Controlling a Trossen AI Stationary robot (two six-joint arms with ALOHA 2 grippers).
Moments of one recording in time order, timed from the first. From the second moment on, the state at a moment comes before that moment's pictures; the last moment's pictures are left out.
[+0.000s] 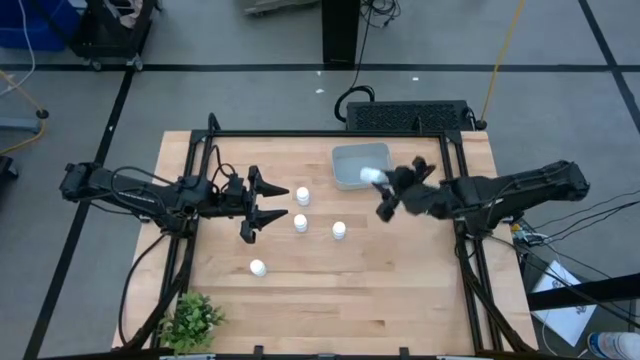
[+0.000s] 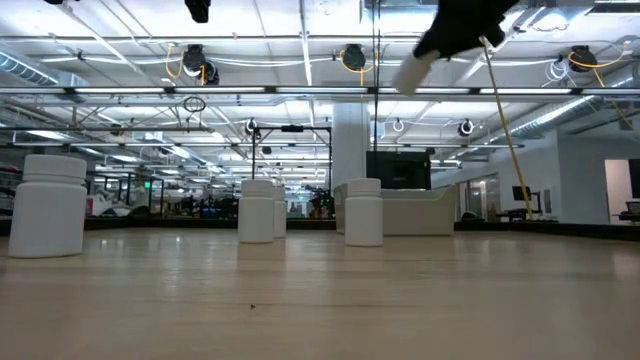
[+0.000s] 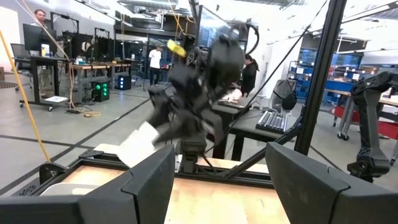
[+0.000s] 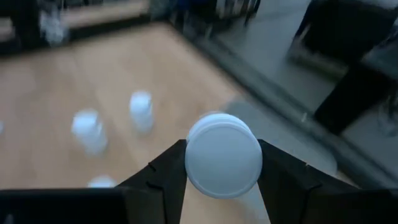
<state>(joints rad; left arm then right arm) -0.15 0.97 0.63 0.49 -0.14 -0.11 0.16 1.11 0.97 -0.51 0.77 0.38</state>
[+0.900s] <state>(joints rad) -0.13 0.97 0.63 0.51 -0.16 -0.10 -0.41 1.44 1.34 -0.57 0.30 0.19</state>
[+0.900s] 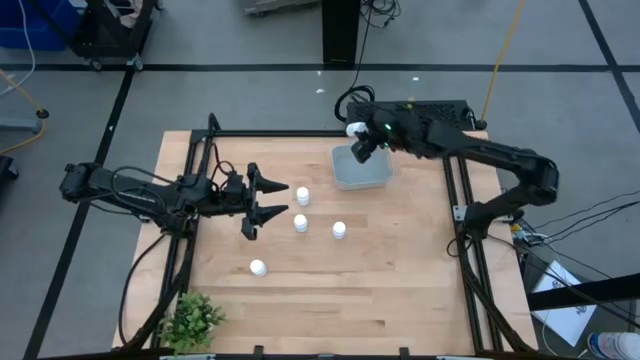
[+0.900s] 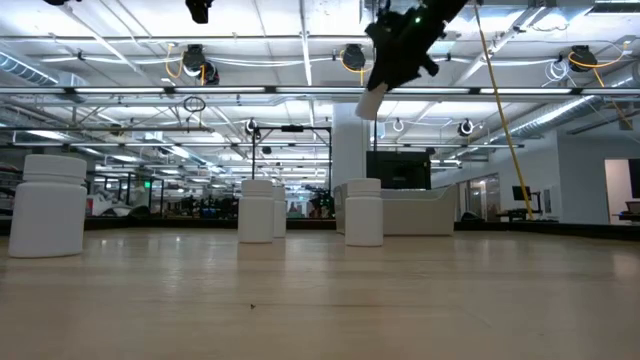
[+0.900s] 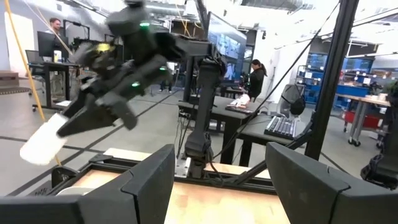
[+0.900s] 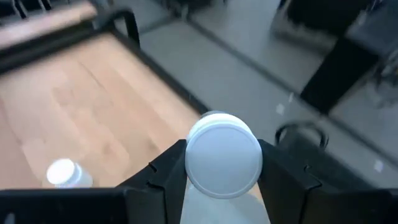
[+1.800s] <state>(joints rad) -0.13 0.97 0.63 0.50 -0.16 -0.10 -0.65 1.81 1.43 -0.86 0.05 0.24</state>
